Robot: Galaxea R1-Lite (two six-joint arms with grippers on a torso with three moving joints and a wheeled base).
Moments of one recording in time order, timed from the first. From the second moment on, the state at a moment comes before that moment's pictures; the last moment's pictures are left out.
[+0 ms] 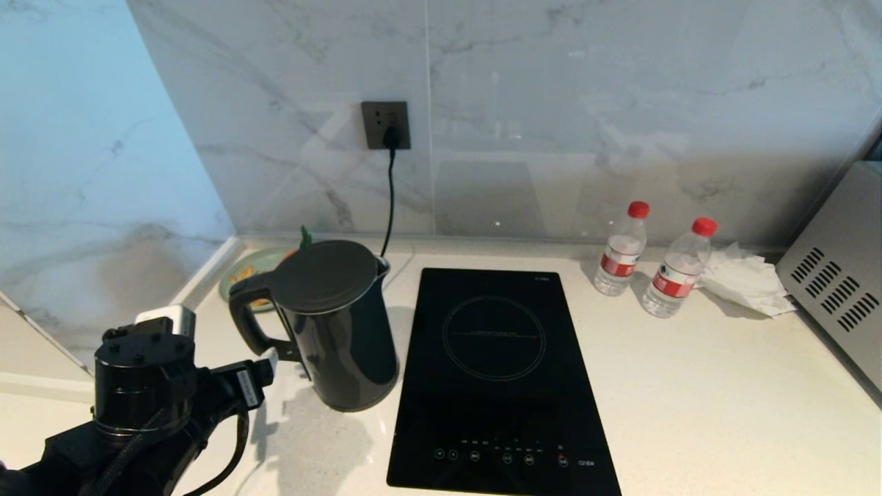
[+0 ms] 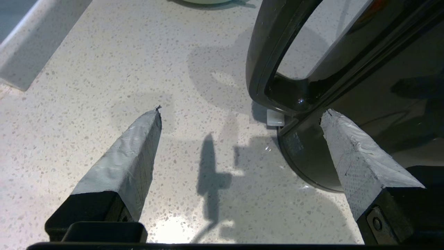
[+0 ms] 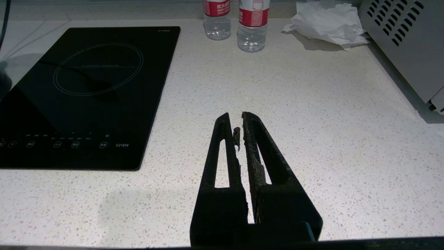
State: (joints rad) left arm -0.40 1.62 -0.27 -0.94 0.55 -0.36; right arm 0.00 0.00 0.00 -0.01 0.00 -0.01
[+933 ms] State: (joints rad) left arm -0.35 1.71 -0.41 -0.94 0.56 -0.36; right arm 0.00 0.00 0.00 -0.01 0.00 -0.01
